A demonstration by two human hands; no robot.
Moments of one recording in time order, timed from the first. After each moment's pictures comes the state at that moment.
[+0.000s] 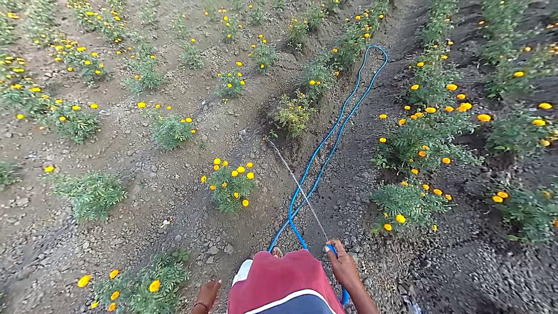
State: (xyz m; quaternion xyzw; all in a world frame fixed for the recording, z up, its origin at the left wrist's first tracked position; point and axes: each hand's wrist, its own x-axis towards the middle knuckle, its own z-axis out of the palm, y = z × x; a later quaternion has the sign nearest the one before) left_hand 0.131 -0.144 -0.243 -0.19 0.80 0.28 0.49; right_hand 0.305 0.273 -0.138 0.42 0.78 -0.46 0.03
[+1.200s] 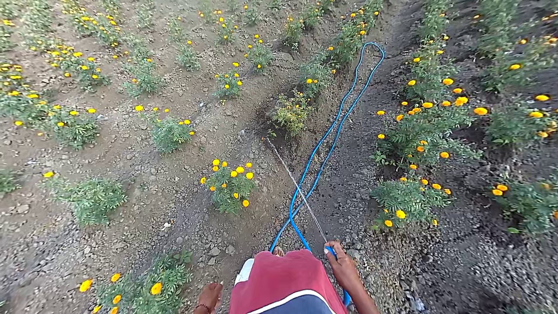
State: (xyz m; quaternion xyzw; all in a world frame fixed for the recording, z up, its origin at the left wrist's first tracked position) left_hand 0.131 -0.145 -0.245 -0.19 0.80 0.27 0.50; right_hand 0.313 0.267 -0.142 0.42 0.78 -0.47 0.05
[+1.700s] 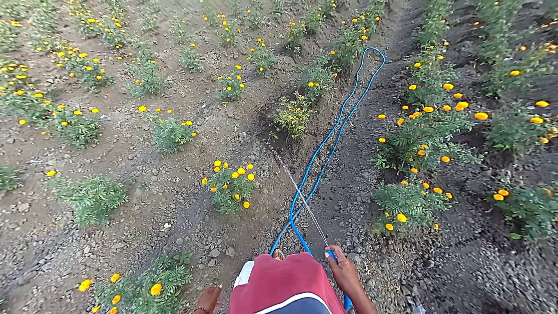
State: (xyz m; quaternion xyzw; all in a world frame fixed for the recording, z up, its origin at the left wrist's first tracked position) left_hand 0.135 -0.155 -0.249 -0.19 0.80 0.28 0.49; right_hand 0.317 0.263 -0.148 0.42 0.77 -0.47 0.05
